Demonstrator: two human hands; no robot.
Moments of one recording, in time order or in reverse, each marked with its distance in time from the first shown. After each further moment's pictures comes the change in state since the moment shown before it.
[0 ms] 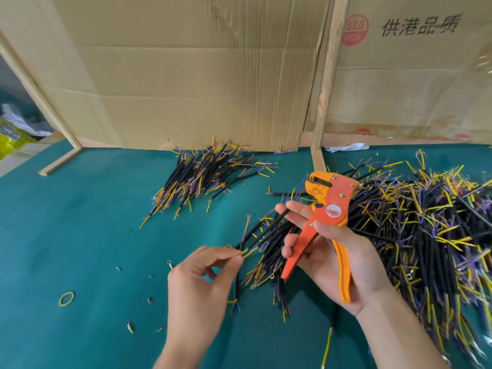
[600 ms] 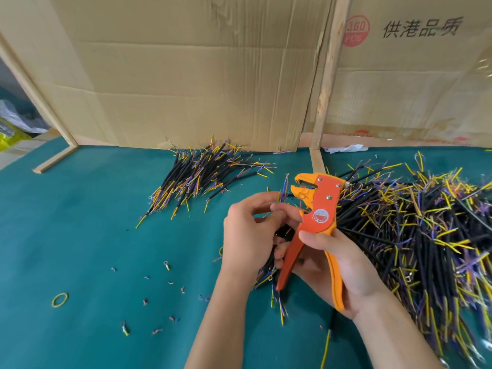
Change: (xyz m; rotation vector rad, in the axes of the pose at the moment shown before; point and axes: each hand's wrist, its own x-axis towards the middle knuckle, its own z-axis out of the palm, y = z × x) left_hand 0.059 0.039 0.065 -0.273 -0.196 -0.161; right_hand 0.002 0.003 0.009 -0.181 -0.017 0.041
